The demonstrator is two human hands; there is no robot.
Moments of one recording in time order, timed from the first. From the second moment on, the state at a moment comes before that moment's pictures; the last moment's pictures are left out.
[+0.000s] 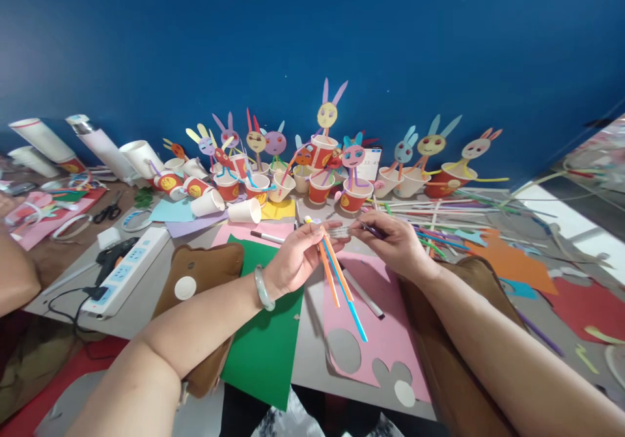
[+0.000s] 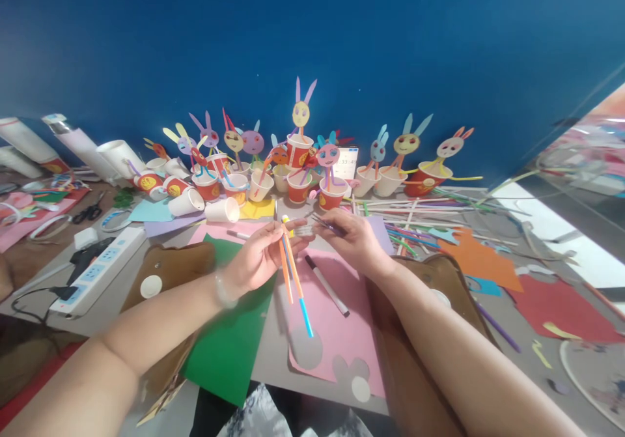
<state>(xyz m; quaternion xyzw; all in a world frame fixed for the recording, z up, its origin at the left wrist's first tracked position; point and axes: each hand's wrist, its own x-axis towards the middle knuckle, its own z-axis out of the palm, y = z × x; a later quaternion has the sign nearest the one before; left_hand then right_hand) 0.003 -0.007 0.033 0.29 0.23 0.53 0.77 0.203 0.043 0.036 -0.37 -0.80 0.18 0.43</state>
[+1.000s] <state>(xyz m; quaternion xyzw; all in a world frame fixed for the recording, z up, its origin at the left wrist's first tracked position) -0.007 0.007 0.025 0.20 0.24 0.49 0.82 0.220 0.045 0.042 -0.29 -0.88 0.11 0.35</state>
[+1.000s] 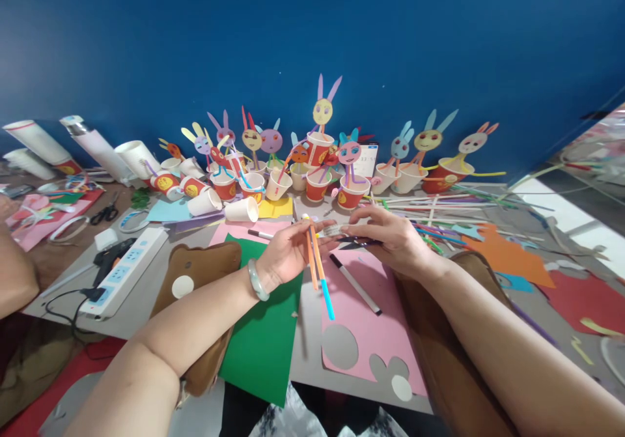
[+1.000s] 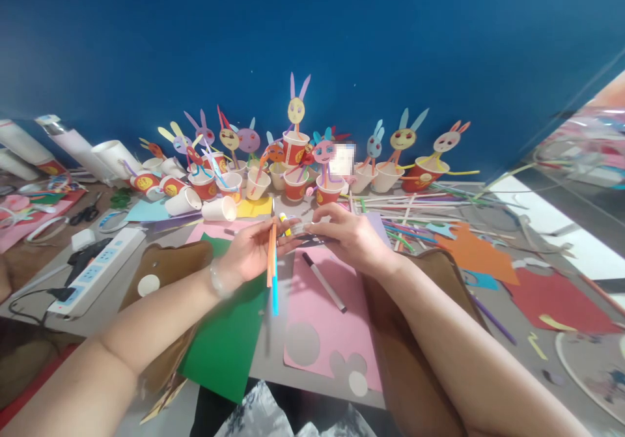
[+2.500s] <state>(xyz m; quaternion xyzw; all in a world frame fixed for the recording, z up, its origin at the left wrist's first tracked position) 0.001 0.007 0.009 0.43 0.33 0.56 0.62 0.174 0.008 0.033 -0.35 -0.80 0.04 0.48</state>
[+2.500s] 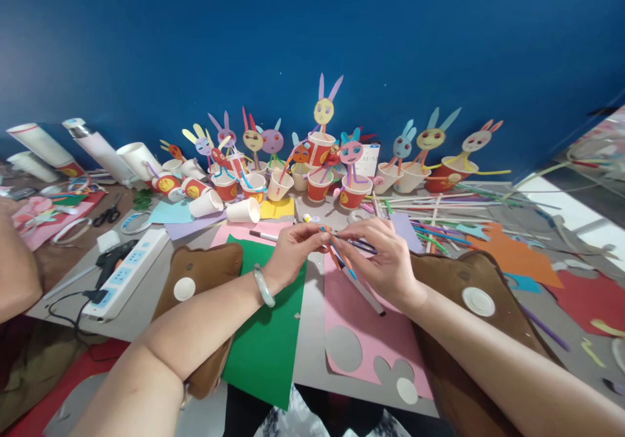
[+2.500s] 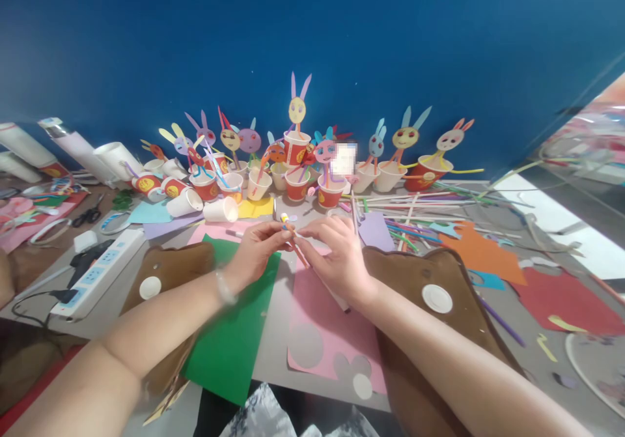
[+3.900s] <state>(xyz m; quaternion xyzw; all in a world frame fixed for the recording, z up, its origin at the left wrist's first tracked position) -0.003 0.009 0.019 0.41 0.35 0.54 0.65 0.173 0.017 0.026 -0.42 -0.70 0.43 0.38</state>
